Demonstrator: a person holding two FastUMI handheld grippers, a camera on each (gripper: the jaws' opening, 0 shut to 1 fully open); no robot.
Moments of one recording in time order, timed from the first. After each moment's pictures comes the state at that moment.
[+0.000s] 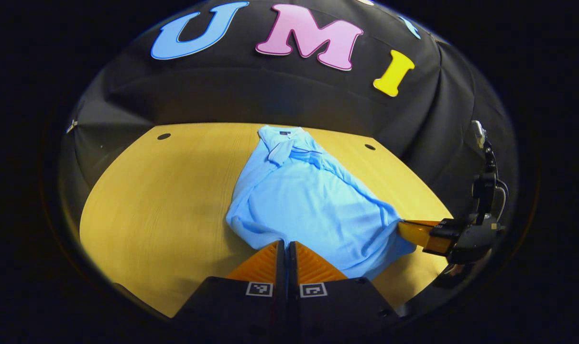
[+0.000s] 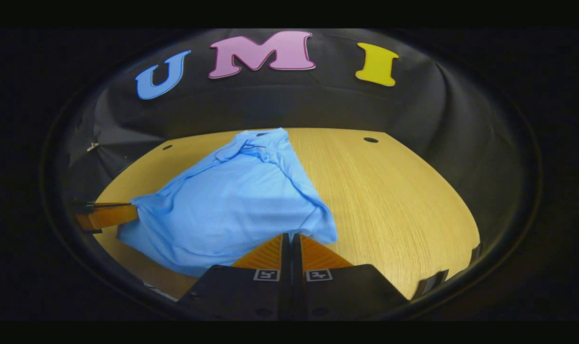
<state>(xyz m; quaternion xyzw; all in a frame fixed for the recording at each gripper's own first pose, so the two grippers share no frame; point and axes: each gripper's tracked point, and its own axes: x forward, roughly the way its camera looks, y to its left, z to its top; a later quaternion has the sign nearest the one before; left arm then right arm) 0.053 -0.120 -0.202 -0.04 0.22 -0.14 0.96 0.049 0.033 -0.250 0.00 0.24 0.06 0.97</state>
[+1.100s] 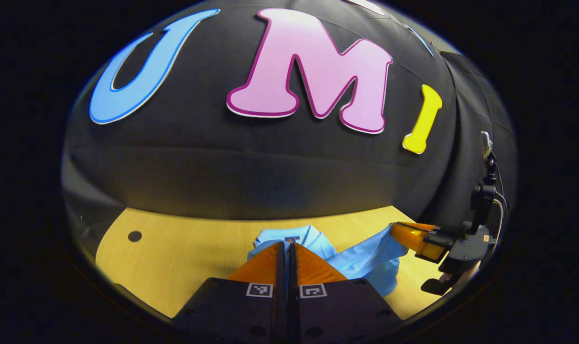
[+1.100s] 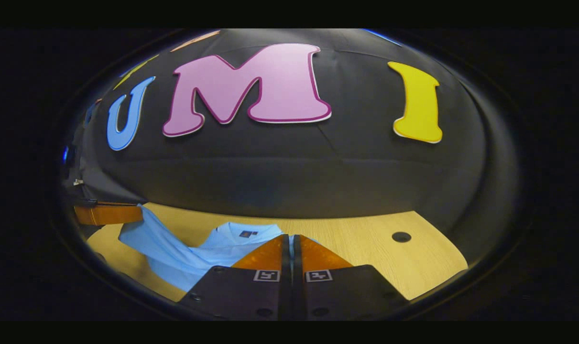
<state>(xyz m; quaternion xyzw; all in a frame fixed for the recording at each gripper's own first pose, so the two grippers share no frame) 0.334 -0.128 -0.014 -0.02 0.06 -0.15 0.99 0.355 0.061 -0.072 0.01 0.03 0.09 1.00</state>
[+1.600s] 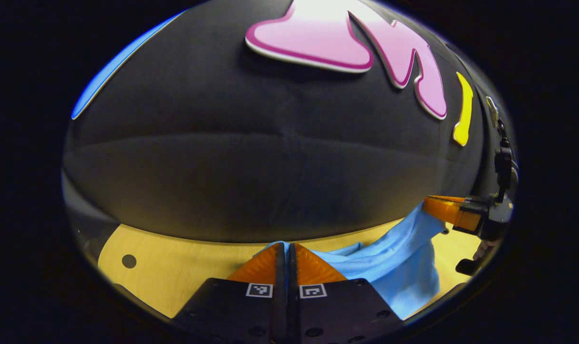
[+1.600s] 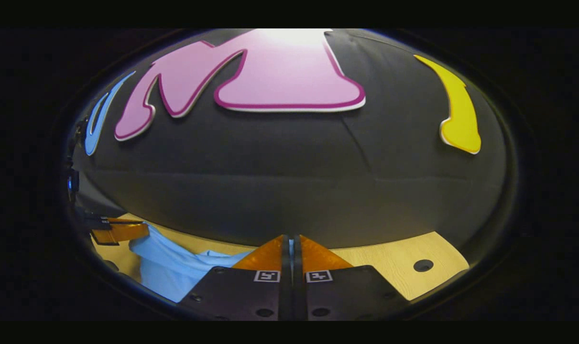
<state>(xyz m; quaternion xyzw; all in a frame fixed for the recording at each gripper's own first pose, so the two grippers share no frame) 0.474 -0.090 -0.040 0.01 0.05 -0.10 0.99 0.476 0.082 -0.072 -0.01 0.02 0.07 1.00</state>
